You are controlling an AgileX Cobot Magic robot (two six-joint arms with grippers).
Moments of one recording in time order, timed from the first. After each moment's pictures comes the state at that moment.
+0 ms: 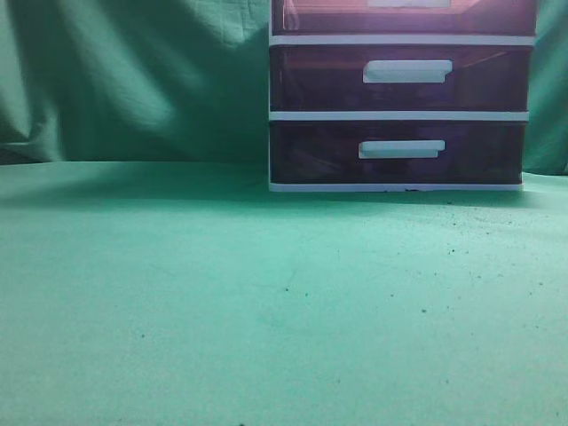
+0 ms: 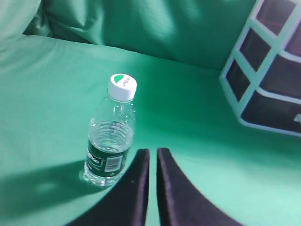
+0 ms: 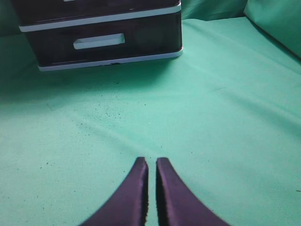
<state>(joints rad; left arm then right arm) -0.03 0.39 -0.34 -0.18 0.25 -0.07 0.10 -0.01 0.03 0.01 0.39 0.11</state>
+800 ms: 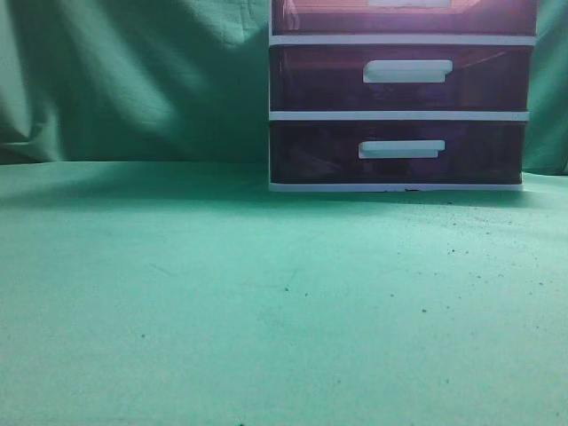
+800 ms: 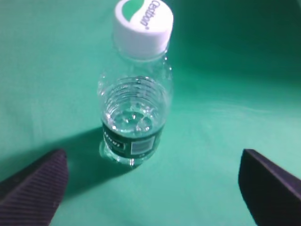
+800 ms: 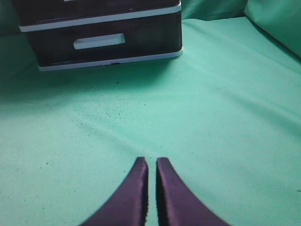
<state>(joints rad) -0.03 1.06 -0.46 -0.05 0.06 -0.06 0.10 -0.01 0.03 0.01 0.39 0.11</state>
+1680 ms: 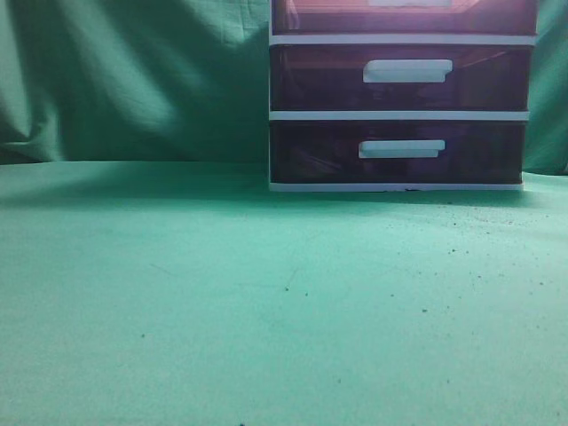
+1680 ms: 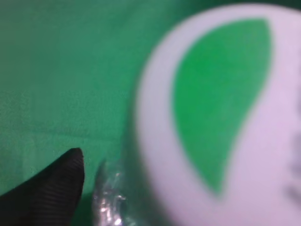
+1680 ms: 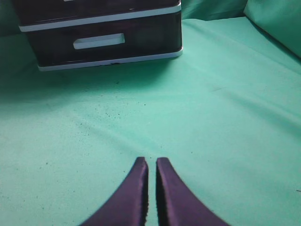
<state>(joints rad) 0.04 1.56 -0.66 -0.04 -0.19 -0.01 0.10 -0.01 0.03 0.01 0.39 0.11</state>
